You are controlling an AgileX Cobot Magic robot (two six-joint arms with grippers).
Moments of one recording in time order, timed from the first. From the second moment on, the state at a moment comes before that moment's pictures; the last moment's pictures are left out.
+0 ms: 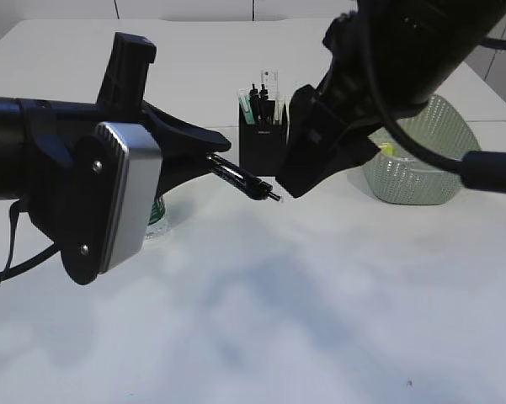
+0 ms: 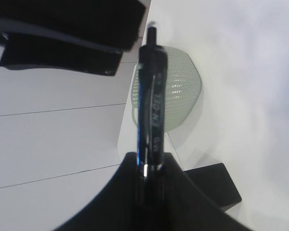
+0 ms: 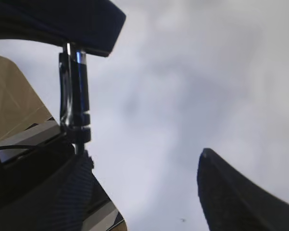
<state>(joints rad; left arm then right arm) -0.61 1.34 -0.75 1.21 -0.38 0.47 0.55 1.55 -1.50 0.26 1.24 -0.39</state>
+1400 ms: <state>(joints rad) -0.61 1.34 -0.75 0.69 -0.40 0.38 0.44 1.49 -1.36 0.11 1.25 -0.36</state>
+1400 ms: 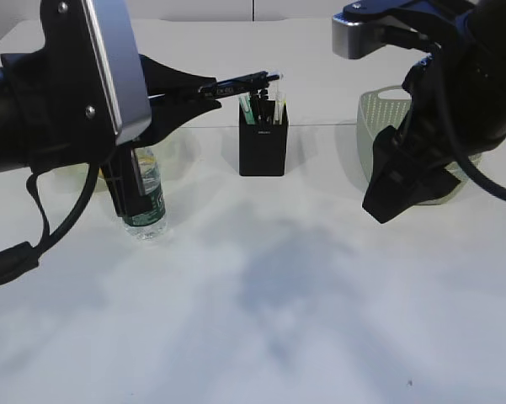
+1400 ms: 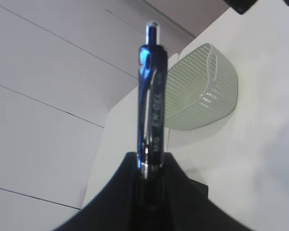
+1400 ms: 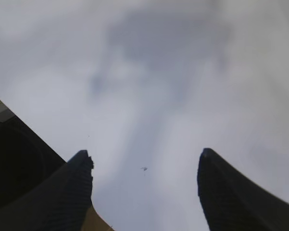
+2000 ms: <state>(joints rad) -0.61 1.34 -0.75 0.54 -0.42 -0.07 0.43 1.49 -1.35 0.11 1.25 -0.34</state>
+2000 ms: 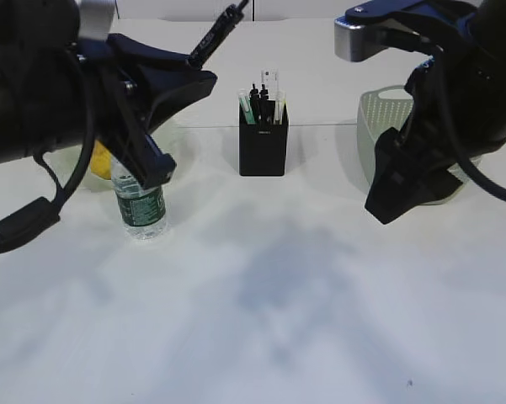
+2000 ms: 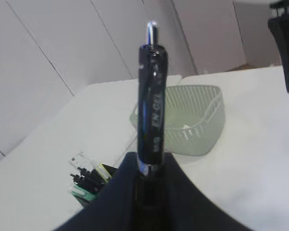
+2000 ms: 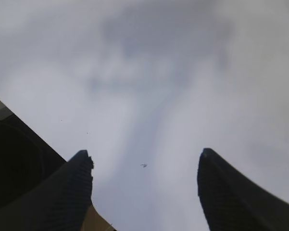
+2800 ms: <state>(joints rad) -0.61 1.38 -0.75 0.42 -0.51 -0.54 0.43 1.32 -1.23 0.07 1.21 -0.28</state>
